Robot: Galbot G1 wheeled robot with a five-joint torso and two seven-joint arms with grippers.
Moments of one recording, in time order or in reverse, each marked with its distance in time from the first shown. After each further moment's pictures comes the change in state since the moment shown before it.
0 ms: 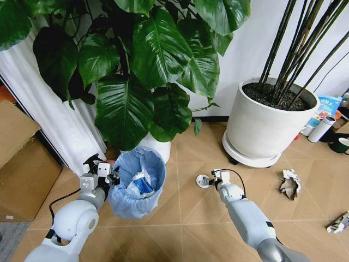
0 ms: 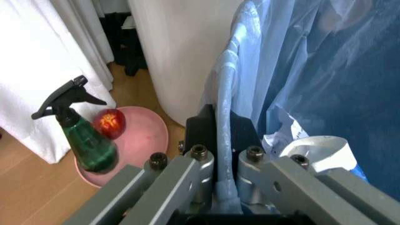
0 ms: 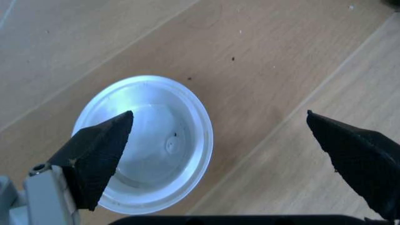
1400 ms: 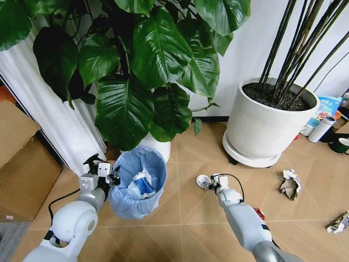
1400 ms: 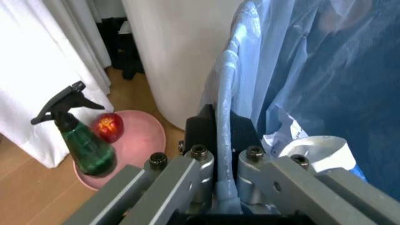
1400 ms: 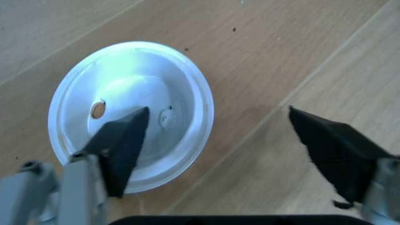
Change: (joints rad) left arm 0.011 0.013 0.000 -0.024 -0.004 -0.001 0.004; right arm -0.007 0.041 0.051 -0.058 -0.085 0.038 0.000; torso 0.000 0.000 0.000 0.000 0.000
